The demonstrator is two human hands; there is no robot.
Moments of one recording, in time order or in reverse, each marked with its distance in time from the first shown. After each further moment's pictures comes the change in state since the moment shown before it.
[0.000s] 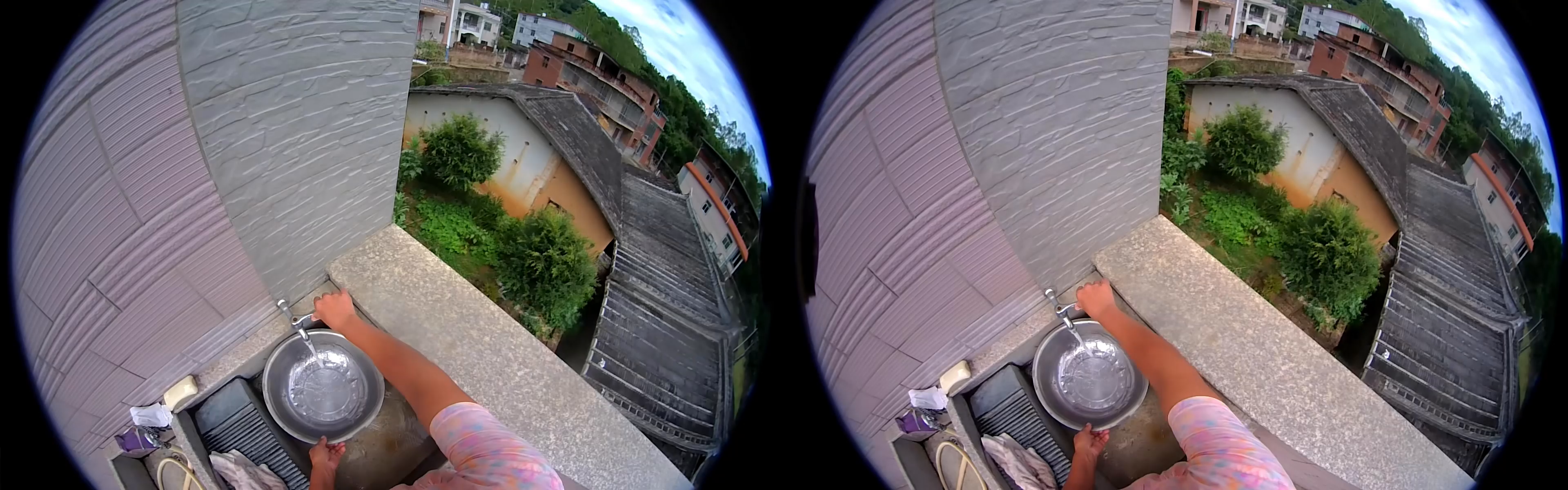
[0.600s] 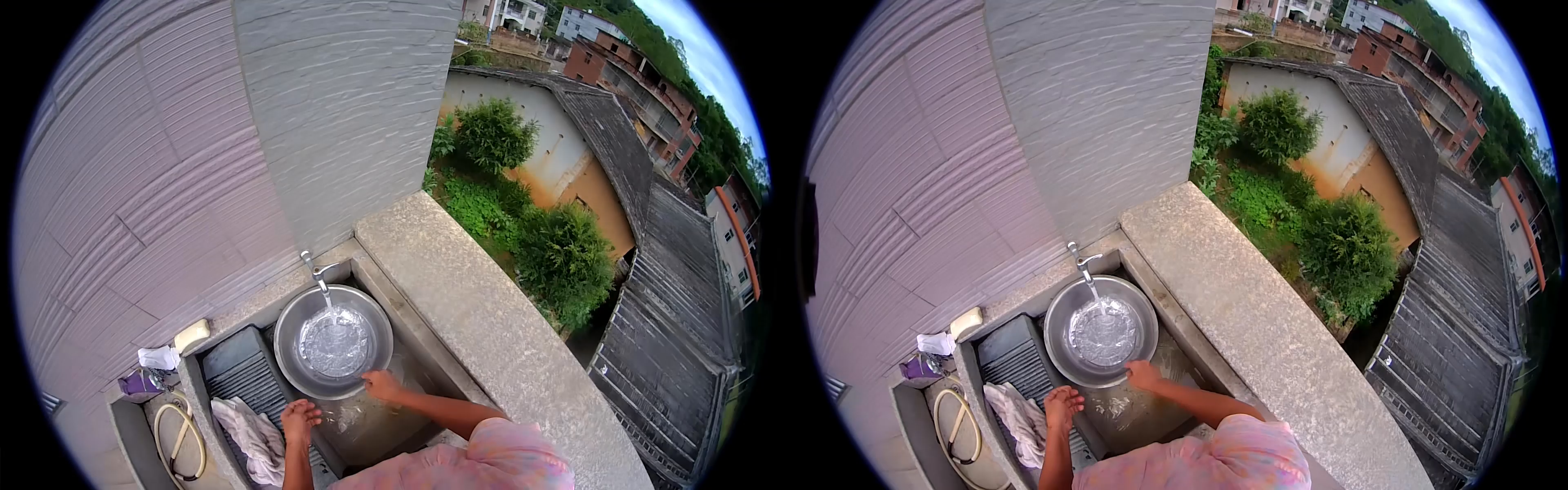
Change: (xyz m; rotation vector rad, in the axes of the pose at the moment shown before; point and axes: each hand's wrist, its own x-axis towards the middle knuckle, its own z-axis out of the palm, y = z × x) left_hand -0.132 0.054 -0.003 0.223 -0.089 0.427; right_hand -0.242 -0.048 0.123 0.667 -0.234 0.076
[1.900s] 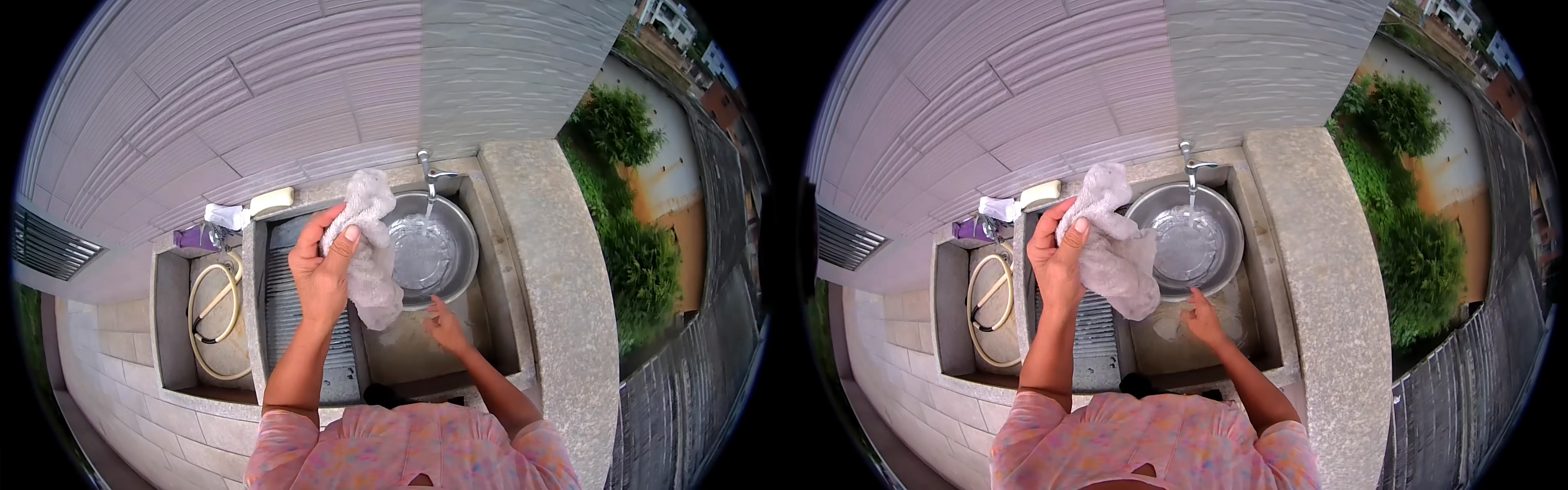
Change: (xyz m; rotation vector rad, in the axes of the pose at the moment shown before) left_hand -0.108 0.185 0.114 0.024 -0.048 0.966; right_hand -0.042 -0.033 -0.018 0.530 -0.082 0.070
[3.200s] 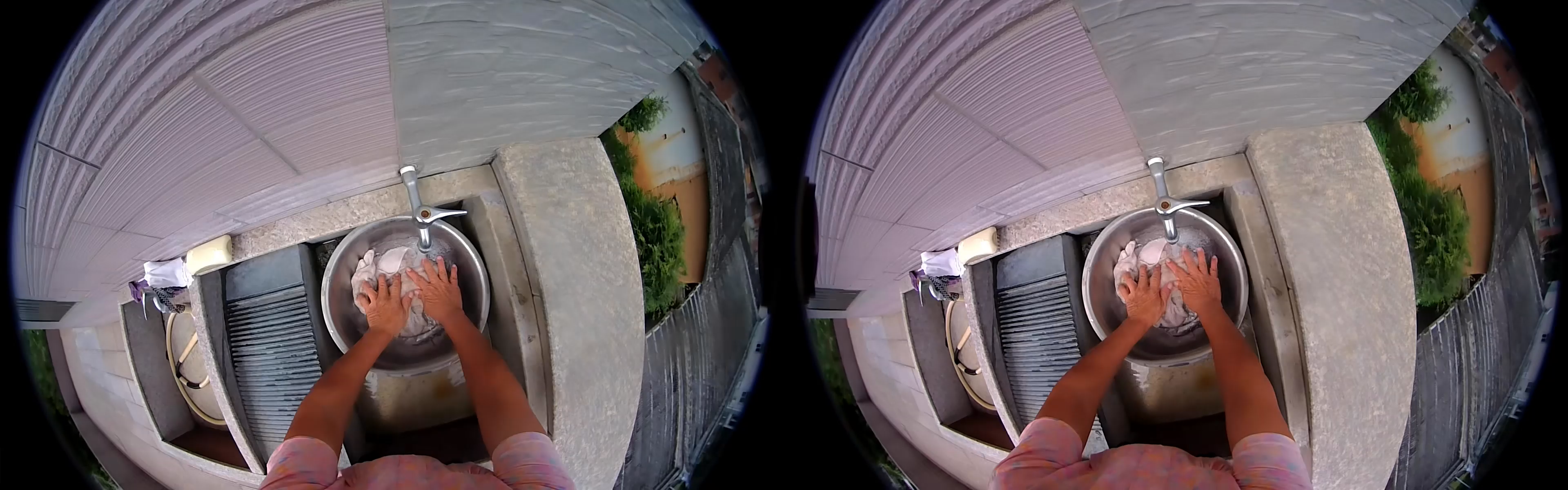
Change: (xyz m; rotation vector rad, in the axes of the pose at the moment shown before) left_hand -0.025 -0.397 -0.017 1.566 -0.576 -0.221; right_hand 0.219 0.077 -0.013 -1.027 -0.085 -0.128
